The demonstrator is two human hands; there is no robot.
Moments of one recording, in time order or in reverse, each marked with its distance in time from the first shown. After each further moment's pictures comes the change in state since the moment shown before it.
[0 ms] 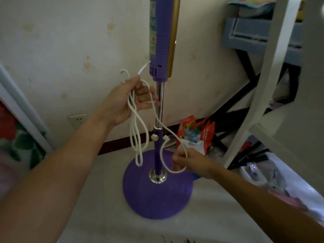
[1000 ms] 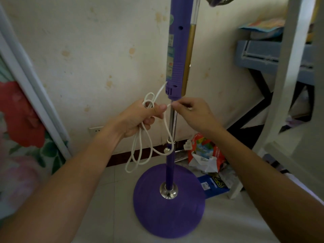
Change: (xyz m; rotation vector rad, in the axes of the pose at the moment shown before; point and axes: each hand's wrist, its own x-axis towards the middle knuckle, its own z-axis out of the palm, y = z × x) left_hand -0.015 0.020 -0.012 0.471 0.064 -0.081; right_hand 0.049 -0.185 0.001 -0.459 0.537 -0.513
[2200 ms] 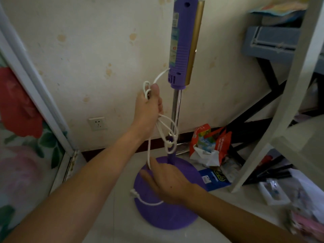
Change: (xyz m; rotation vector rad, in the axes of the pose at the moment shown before) left_hand 0.013 -0.027 0.047 -0.226 0.475 0.301; right_hand -0.138 0.019 0.107 -0.289 -0.563 -0.069
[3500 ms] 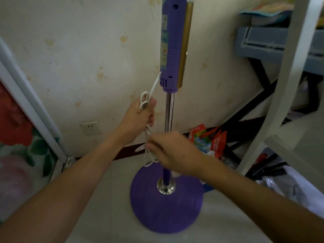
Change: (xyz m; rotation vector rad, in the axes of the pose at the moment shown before) left_hand 0.008 -0.013 -0.029 0.306 -0.277 0.048; right_hand 0.020 -0.004 -0.091 -0.133 0.237 -0.234
